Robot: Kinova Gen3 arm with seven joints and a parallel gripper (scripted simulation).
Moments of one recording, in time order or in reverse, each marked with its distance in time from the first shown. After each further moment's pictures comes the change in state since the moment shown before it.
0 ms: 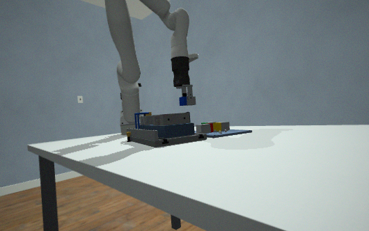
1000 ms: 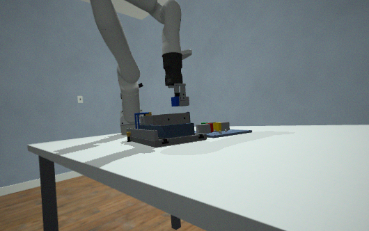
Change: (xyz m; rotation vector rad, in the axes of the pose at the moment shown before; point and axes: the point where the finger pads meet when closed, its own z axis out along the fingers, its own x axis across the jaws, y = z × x) arm 0.048 0.066 0.005 -0.003 0.000 -0.006
